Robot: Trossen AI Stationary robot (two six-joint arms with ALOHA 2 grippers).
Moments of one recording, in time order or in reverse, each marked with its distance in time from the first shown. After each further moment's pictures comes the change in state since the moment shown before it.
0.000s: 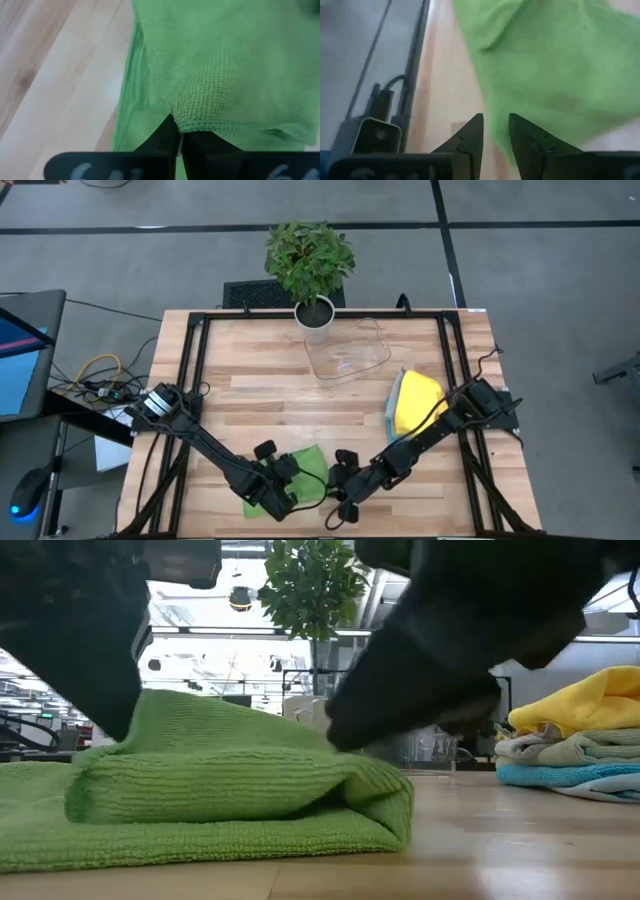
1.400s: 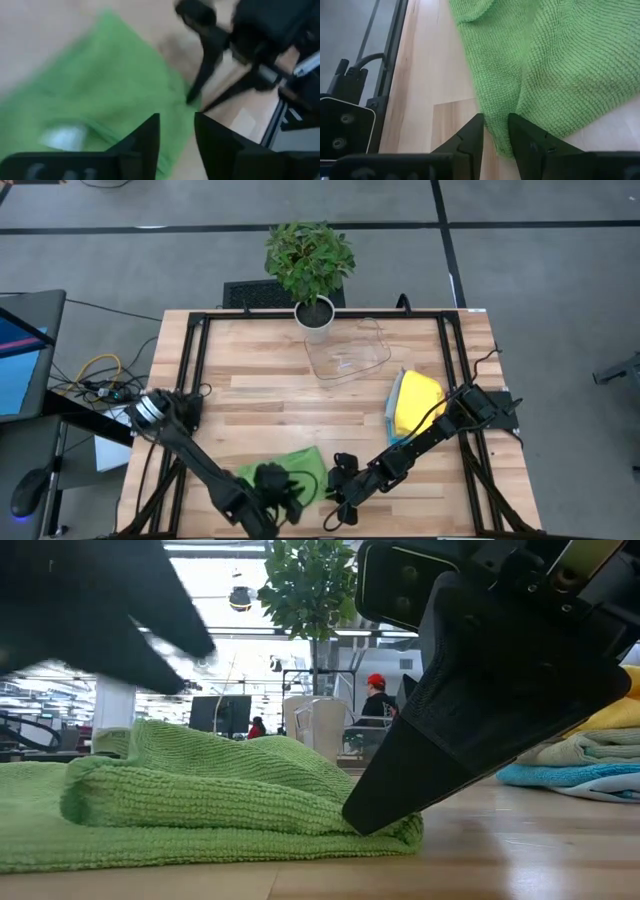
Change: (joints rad) left arm -0.128 -0.006 -0.034 0.320 -0.326 -0.550; right arm 0.010 0.072 0.004 0.032 -0.027 0.027
